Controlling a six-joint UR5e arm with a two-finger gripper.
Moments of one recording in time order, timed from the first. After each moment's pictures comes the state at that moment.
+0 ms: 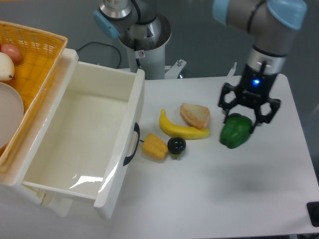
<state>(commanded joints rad) 2.76 -1.68 -1.57 -1.17 1.08 0.97</state>
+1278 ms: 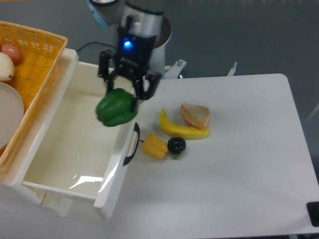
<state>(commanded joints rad) 2.34 -1.60 -1.60 -1.15 1.14 0.85</state>
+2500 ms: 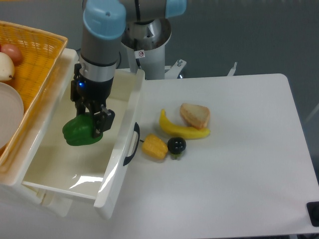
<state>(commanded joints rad) 2.19 -1.73 -1.61 -1.14 1.27 1.02</state>
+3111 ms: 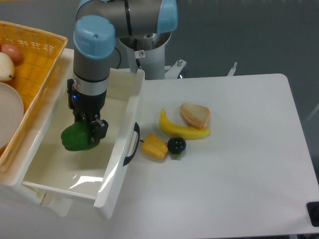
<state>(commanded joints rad) 2.18 -1.76 -1.61 -1.14 1.29 1.02</state>
